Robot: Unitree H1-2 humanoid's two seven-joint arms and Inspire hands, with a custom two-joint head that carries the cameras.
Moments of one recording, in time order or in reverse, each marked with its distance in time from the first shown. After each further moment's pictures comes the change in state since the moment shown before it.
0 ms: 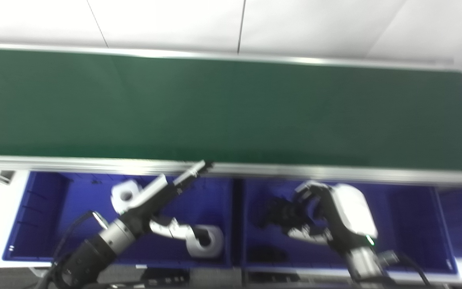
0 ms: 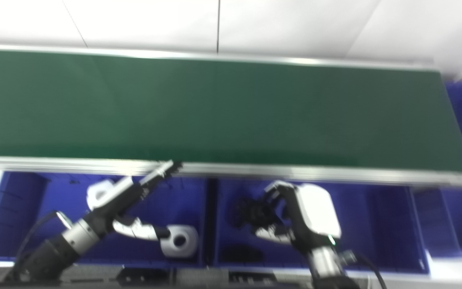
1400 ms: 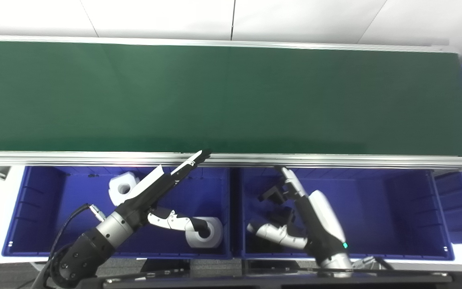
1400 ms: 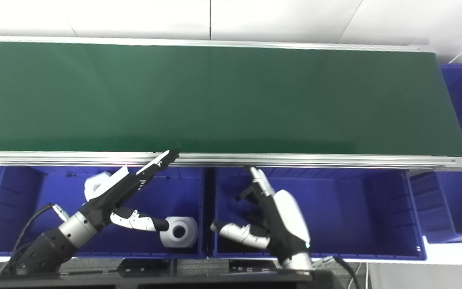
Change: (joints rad) left arm 0.019 -0.001 0.003 -0.026 0.031 0.020 -0.008; right arm 0.133 0.141 -0.038 -0.005 0.436 -0.202 0.083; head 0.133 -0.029
